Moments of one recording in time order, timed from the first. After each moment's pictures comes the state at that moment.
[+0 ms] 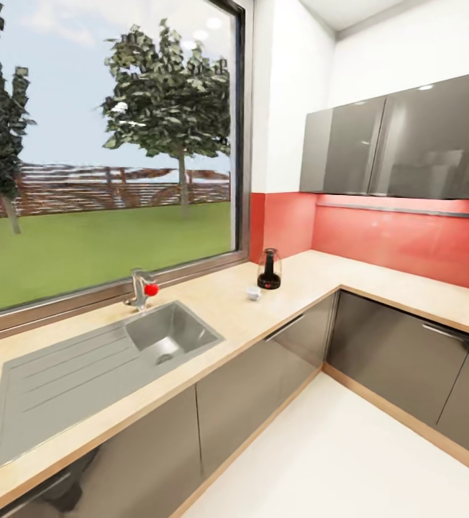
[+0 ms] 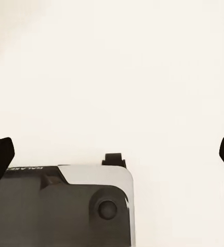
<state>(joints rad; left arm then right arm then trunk) -0.05 0.11 0.71 -0.12 -0.71 -0.10 0.09 -0.34 -0.06 0.50 -0.03 -0.54 0.03 0.04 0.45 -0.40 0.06</state>
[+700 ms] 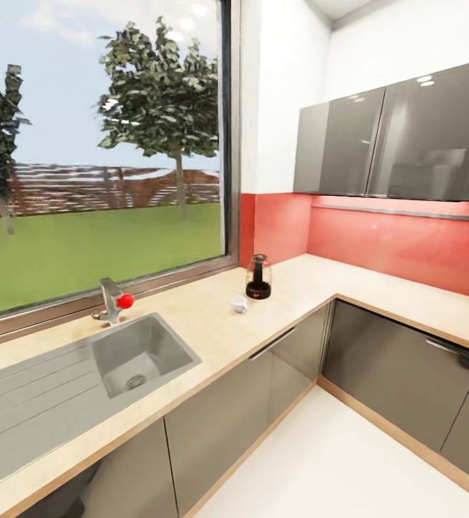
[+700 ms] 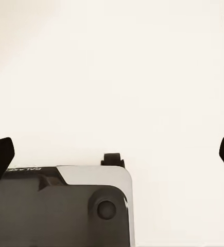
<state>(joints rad) -0.05 0.11 0.71 -0.12 -0.71 -0.09 0.09 -0.34 -0.07 0.50 -0.03 -0.55 0.03 0.04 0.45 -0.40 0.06</state>
